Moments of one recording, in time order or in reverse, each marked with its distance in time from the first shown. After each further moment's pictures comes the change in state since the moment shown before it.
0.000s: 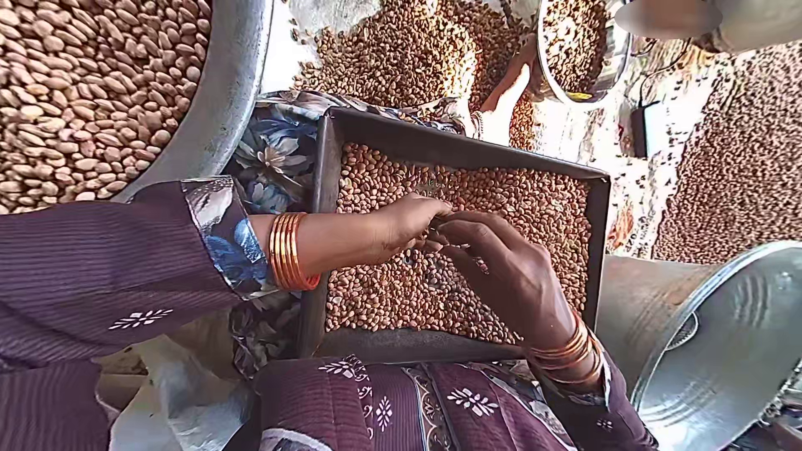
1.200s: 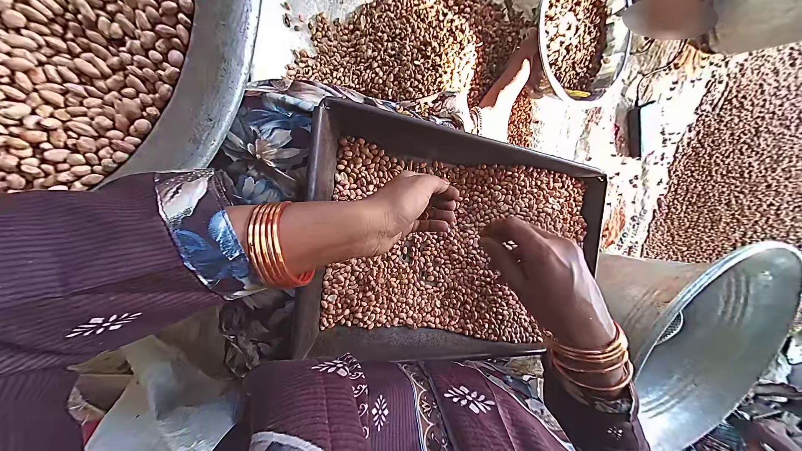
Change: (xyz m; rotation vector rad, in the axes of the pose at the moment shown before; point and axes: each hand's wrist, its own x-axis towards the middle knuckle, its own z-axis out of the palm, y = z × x) left_hand -0.005 0.014 0.000 -0.136 0.077 0.066; right_hand -0.020 0.019 -0.025 -0.132 -0.216 0.352
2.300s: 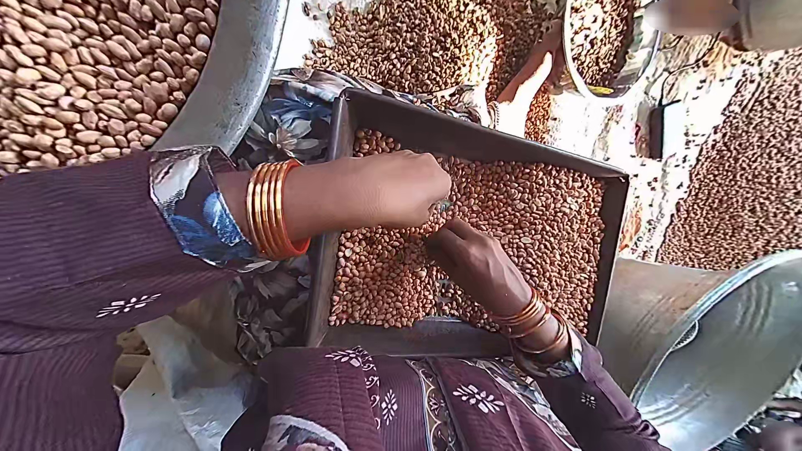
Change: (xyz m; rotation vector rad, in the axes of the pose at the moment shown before) left_hand -0.002 0.025 -0.033 1.766 -0.249 0.496; right_hand 0.026 -0.014 0.075 0.124 -0.054 -0.333
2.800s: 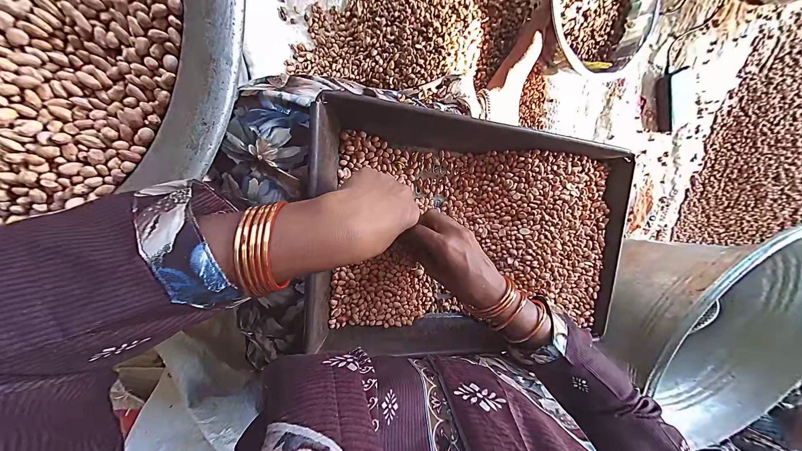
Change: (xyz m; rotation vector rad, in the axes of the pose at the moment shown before) left_hand -0.012 0.021 0.006 0.297 -0.251 -0.116; right_hand 0.016 -0.008 0.019 0.137 0.099 -0.036
